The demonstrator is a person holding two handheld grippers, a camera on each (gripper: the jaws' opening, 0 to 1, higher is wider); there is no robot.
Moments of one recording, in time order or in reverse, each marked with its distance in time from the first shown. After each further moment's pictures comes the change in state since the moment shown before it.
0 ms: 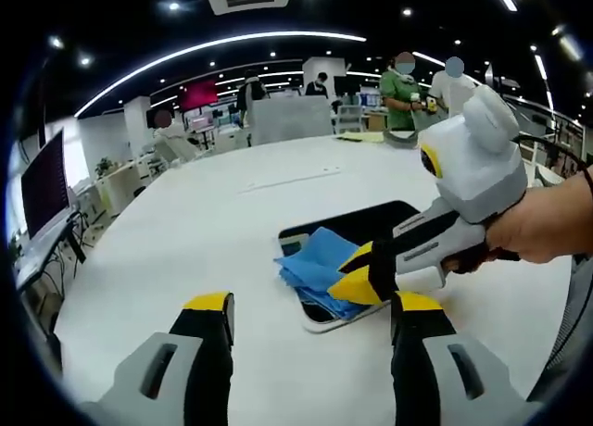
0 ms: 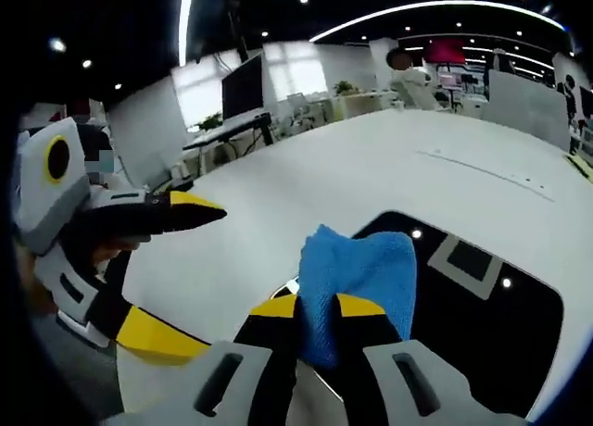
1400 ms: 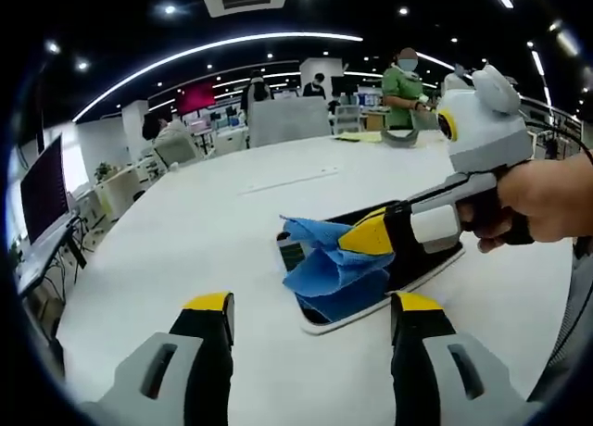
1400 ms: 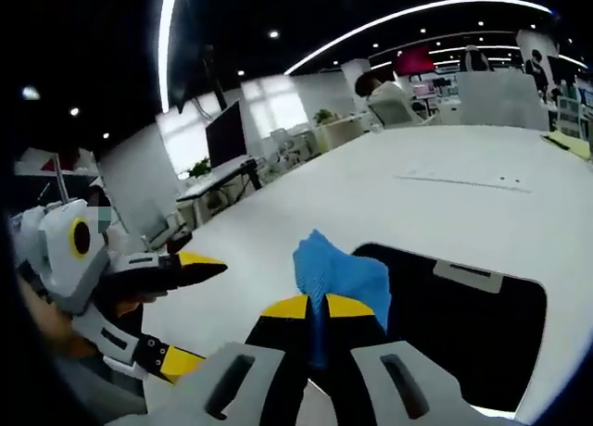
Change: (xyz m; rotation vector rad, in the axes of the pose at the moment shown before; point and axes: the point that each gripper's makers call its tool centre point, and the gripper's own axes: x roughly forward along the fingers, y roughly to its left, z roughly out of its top) left arm 0.004 -0.002 -0.001 0.025 -0.004 -0.005; right arm -0.031 -0.019 0.032 0.170 -0.149 -0.035
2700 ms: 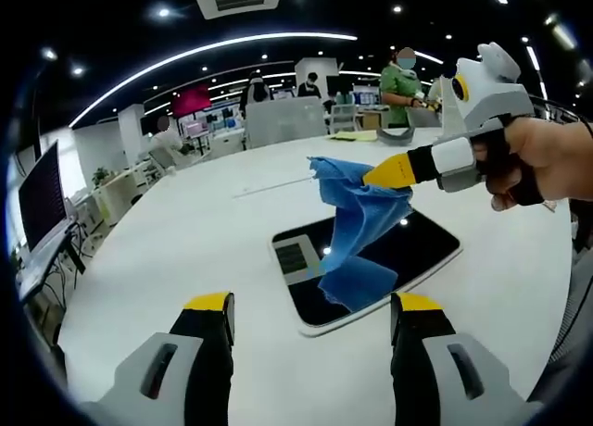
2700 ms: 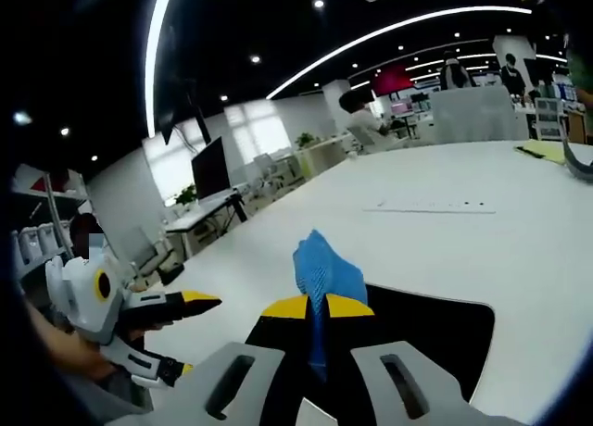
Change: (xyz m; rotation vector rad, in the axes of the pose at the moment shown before) left arm -0.002 -0.006 0.004 0.022 0.002 -0.012; right arm -0.049 -0.029 0.042 0.056 -0.122 -0.069
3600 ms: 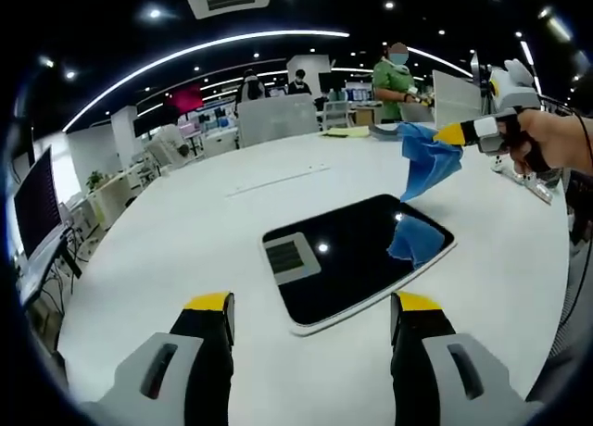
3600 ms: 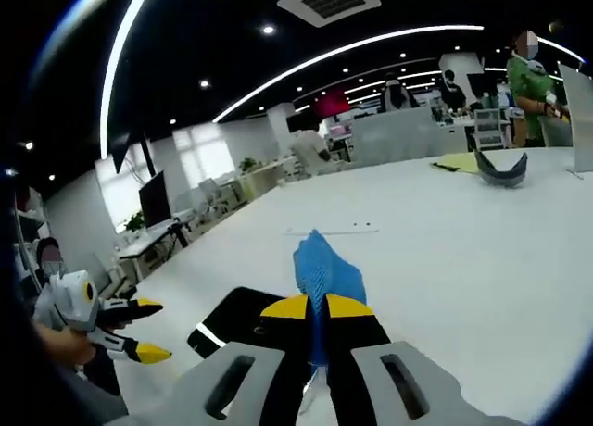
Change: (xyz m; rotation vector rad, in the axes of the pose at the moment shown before) left arm 0.004 -0.010 -0.003 0.025 0.017 -0.027; right arm -0.112 -0.126 0.016 0.052 -0.095 -0.289
